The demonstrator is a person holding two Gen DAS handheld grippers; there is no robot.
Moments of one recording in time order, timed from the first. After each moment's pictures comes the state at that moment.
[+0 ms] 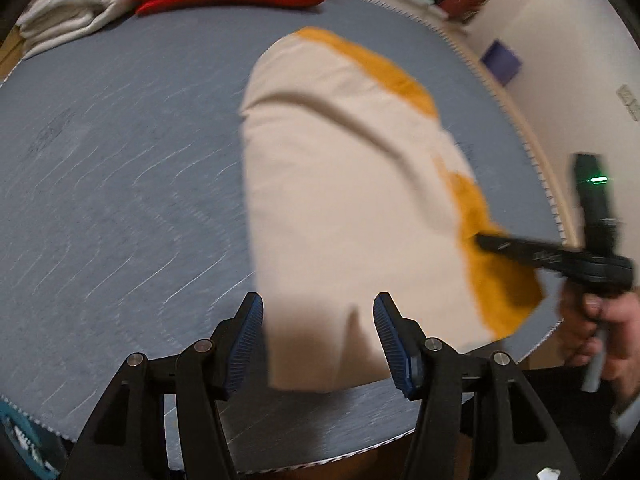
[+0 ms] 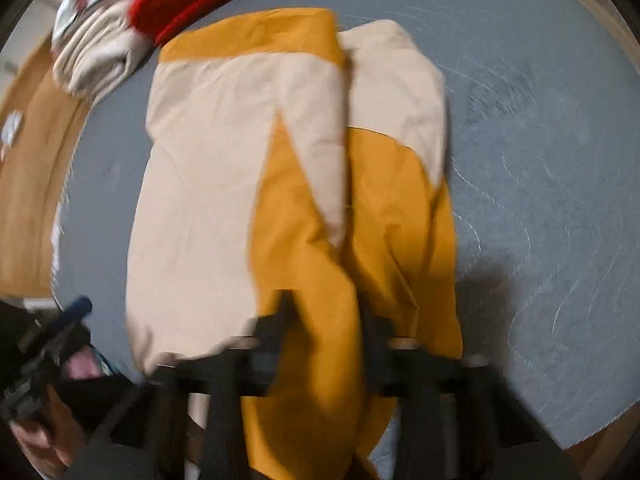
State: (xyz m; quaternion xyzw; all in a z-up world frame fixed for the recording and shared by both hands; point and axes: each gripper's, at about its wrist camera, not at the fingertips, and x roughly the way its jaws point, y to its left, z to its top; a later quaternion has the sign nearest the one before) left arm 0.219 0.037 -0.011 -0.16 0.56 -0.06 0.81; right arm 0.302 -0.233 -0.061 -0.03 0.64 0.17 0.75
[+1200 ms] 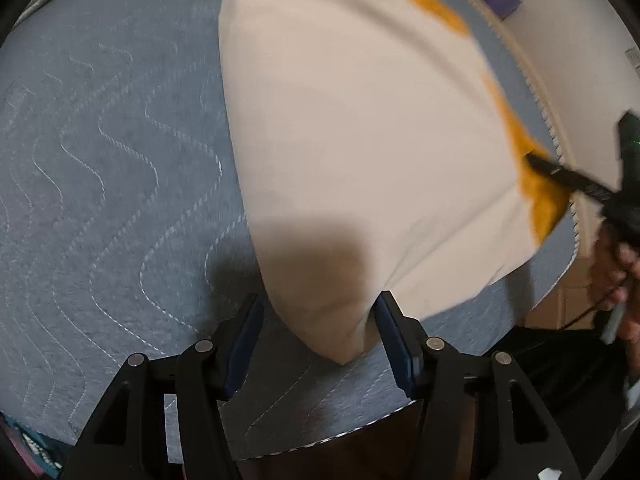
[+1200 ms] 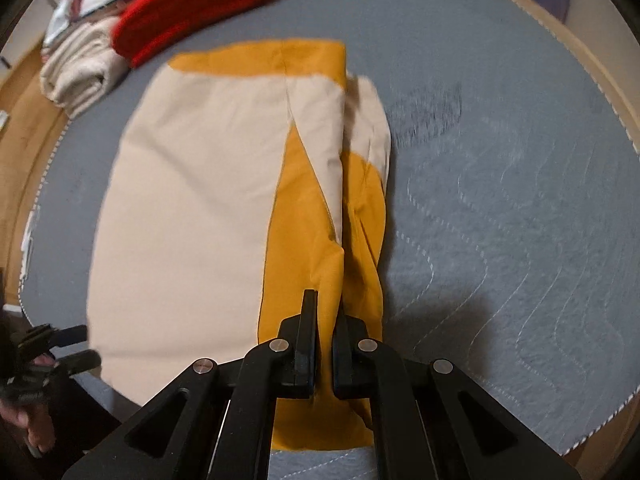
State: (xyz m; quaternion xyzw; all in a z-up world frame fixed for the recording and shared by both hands) left arm 0.215 -0.018 -0.076 -0.13 0.65 -0.11 0.74; right arm 0.303 -0.307 -0.054 -0.05 0.59 0.14 0.80
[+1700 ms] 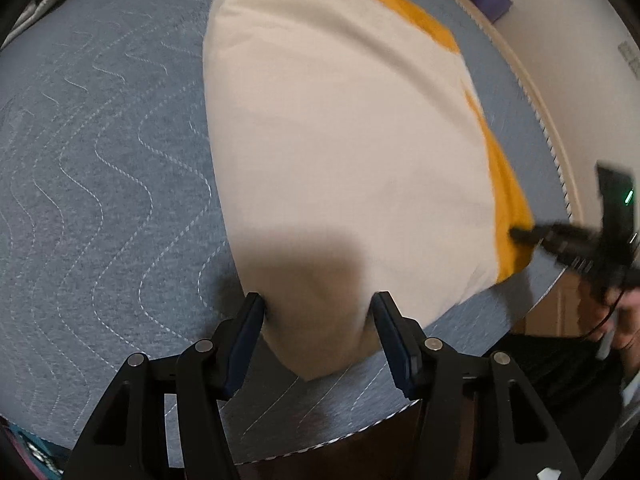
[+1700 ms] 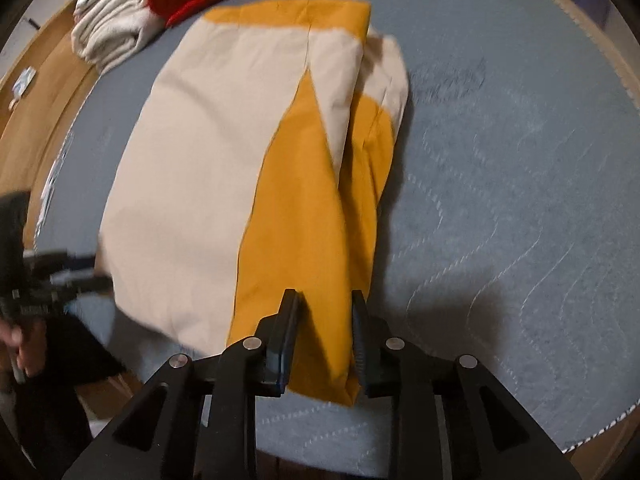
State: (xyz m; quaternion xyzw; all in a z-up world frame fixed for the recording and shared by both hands) left arm 0.220 0.007 -0.052 -0.15 0.62 -0.12 0.76; right arm 0.270 -0.328 -0.067 -0.08 0.65 0.20 0.73
